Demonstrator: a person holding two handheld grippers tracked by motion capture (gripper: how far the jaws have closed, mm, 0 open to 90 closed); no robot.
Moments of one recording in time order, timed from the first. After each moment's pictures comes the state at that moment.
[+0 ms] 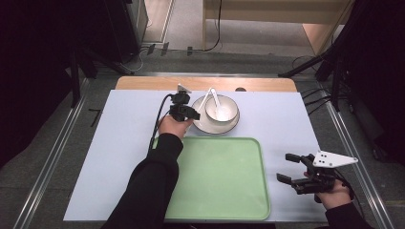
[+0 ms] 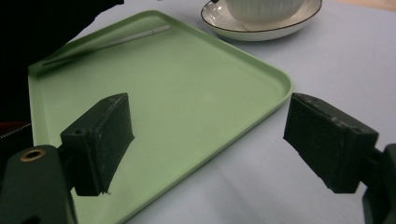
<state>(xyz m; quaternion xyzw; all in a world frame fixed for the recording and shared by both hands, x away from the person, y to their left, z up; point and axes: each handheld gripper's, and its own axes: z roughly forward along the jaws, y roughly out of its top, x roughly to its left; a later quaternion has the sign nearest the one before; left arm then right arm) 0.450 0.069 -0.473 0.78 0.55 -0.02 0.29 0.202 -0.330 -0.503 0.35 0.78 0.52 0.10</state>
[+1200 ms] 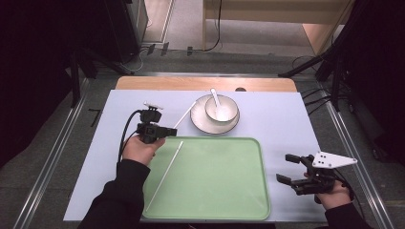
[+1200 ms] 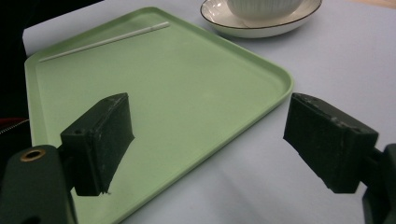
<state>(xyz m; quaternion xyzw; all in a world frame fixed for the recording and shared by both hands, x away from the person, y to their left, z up) 0.354 0.149 -0.442 0.79 0.51 -0.01 0.33 0.200 -0.329 -0.503 0.35 0.78 0.51 0.10</state>
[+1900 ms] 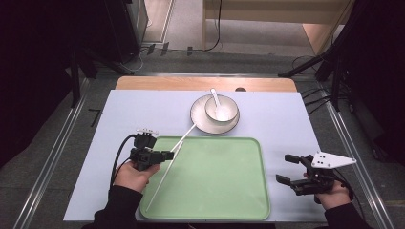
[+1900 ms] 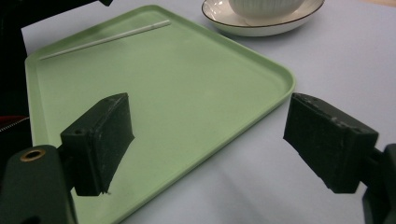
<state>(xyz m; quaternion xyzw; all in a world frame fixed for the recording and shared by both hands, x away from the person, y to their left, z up) 0.289 0.161 -0.458 0.80 0.51 -0.03 0.33 0.200 -0.328 -0.503 0.35 0.78 0.51 0.10</state>
